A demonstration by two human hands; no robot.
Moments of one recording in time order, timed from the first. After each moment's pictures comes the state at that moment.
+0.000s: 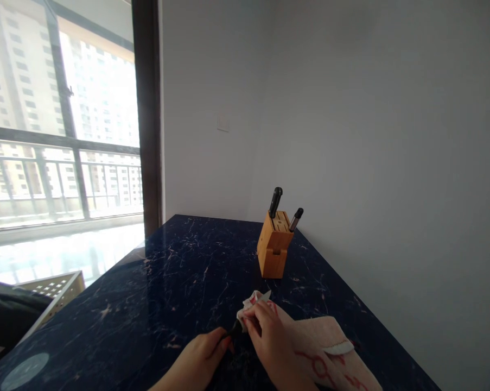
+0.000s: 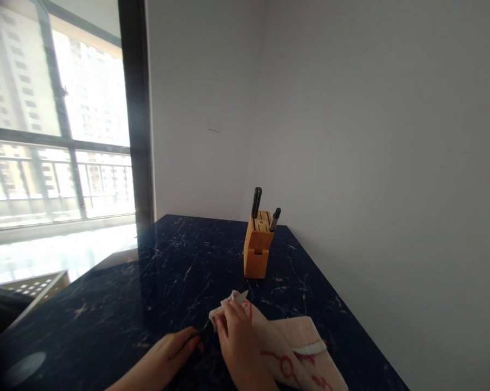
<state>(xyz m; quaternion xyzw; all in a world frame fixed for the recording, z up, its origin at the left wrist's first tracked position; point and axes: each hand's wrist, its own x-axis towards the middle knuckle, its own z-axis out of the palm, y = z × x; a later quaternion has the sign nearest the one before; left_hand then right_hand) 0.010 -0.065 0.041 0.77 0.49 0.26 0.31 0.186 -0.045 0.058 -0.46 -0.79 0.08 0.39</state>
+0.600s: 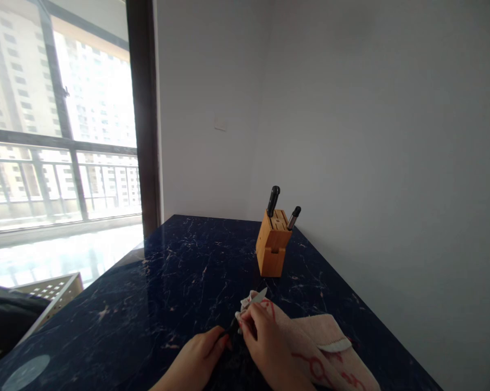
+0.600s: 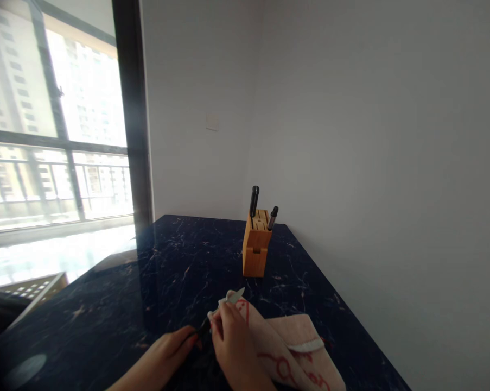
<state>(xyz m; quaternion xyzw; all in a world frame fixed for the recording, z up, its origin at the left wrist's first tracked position) 0.011 -0.064 0.041 0.77 0.50 0.26 0.29 0.181 -0.053 0.063 -0.46 -0.79 0.14 0.38</state>
